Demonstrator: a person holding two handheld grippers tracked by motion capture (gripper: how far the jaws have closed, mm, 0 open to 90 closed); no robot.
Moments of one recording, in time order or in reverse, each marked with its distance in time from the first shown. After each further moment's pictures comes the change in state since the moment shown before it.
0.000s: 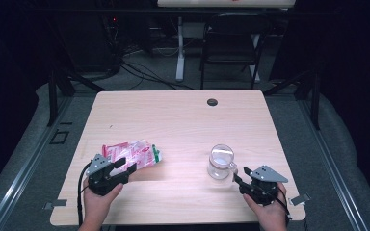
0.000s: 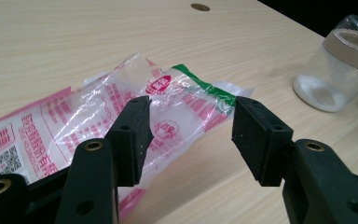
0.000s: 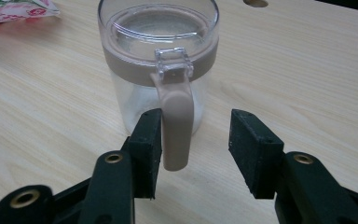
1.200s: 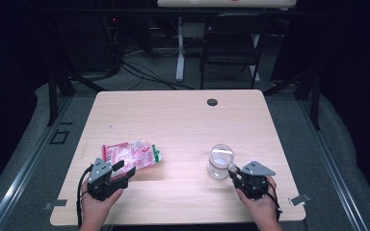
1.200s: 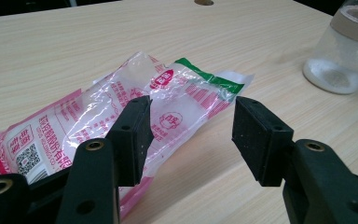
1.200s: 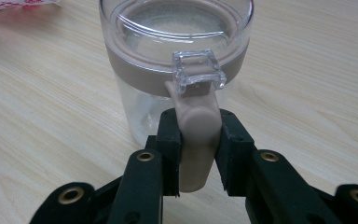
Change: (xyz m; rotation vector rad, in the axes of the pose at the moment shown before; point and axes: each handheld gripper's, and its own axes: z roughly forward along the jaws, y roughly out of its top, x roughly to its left) left arm -0.012 -0.005 -0.007 0.001 0.058 0.112; right arm 0.008 0.007 0.024 0.046 0.023 -0.015
